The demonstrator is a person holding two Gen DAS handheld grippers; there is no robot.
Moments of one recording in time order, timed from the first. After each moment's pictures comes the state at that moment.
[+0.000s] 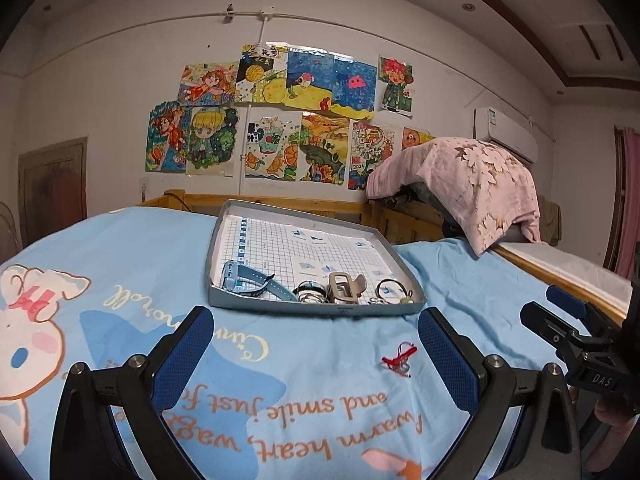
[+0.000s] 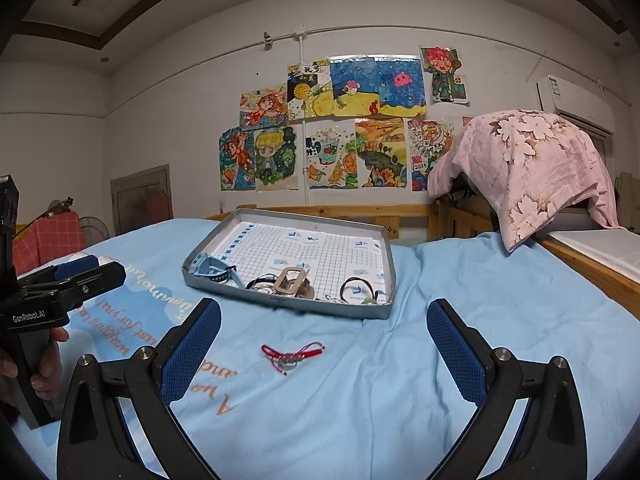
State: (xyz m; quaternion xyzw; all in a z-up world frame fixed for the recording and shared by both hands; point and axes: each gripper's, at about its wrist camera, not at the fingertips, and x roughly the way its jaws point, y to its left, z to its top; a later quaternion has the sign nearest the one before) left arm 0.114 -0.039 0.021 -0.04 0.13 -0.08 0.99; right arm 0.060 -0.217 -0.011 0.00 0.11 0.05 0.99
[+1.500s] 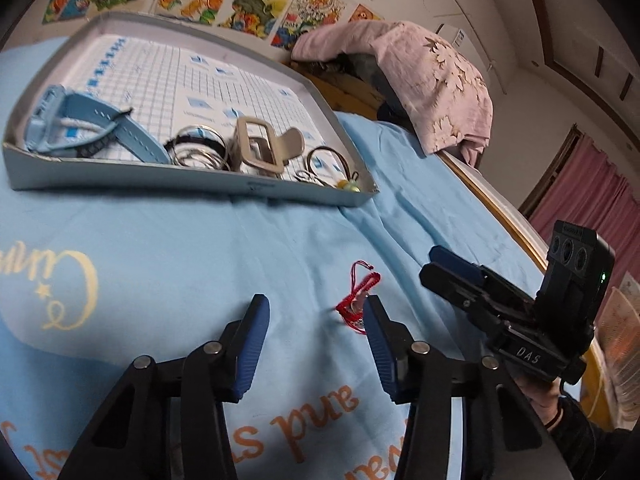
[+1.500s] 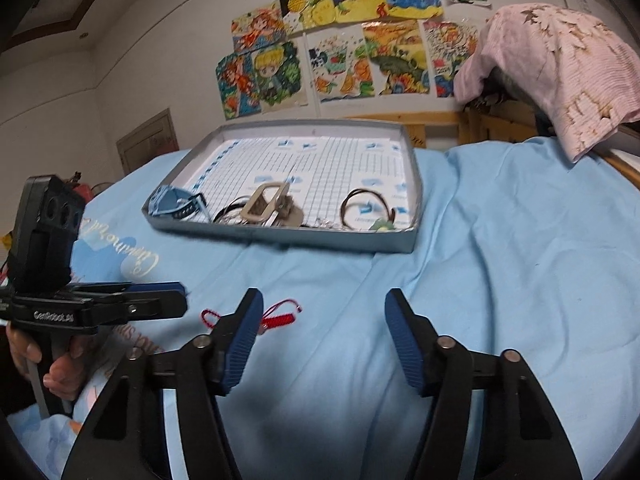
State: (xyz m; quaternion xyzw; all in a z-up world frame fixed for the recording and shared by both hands) left arm 0.254 -0.077 -0.071 -0.12 0.38 -0.30 0.87; right arm 0.175 -0.232 -0.085 0.04 0.27 0.12 0.96
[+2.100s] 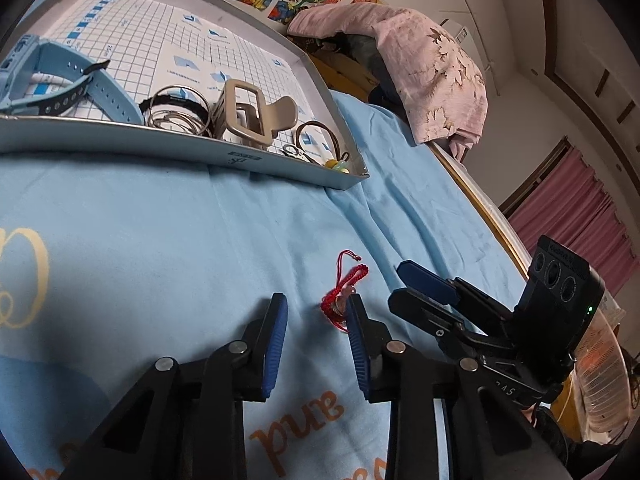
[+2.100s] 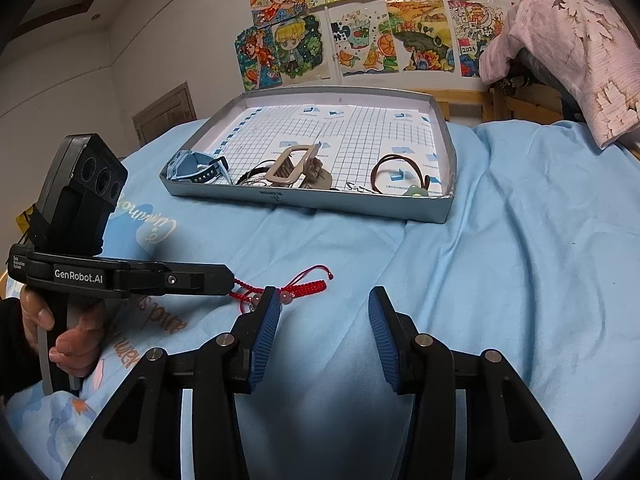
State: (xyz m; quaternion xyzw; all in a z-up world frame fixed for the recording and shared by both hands) left arm 0.269 -0.084 -0.084 -0.16 0.42 -0.33 0.83; right arm 0.177 -0.223 -0.098 0.03 0.31 0.15 0.94
